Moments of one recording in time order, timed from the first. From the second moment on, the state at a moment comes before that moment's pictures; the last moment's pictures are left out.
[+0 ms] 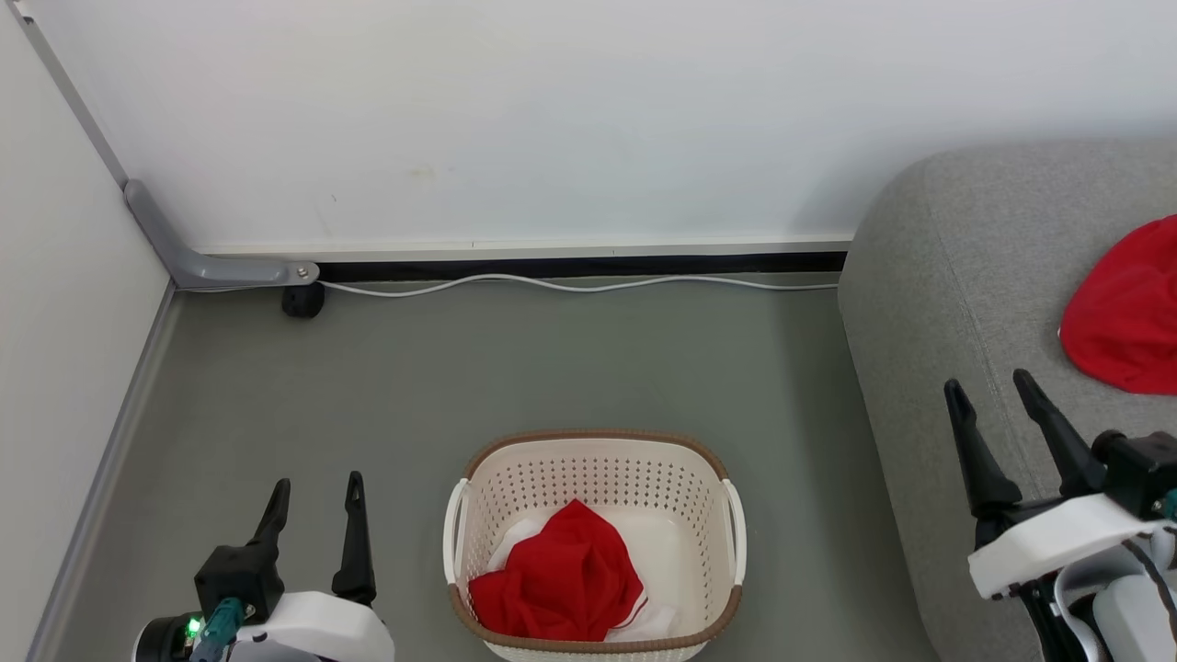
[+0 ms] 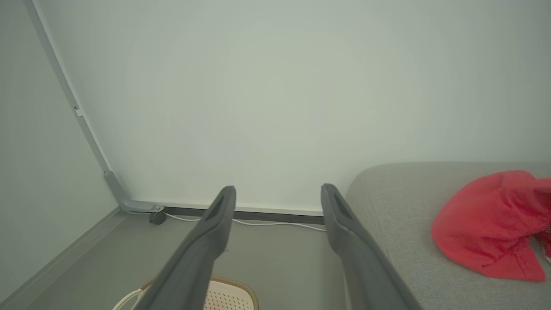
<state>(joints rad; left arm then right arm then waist) -0.07 0.05 -0.08 0.37 -0.21 0.08 -0.26 -0.23 -0.29 0.21 0.36 0.43 0.13 -0.26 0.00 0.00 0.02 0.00</state>
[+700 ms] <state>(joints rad) -0.02 0.04 -0.04 0.36 -0.19 0.05 -0.26 -0.14 -0.23 0.16 0.37 0.39 0.13 -0.26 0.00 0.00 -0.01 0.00</state>
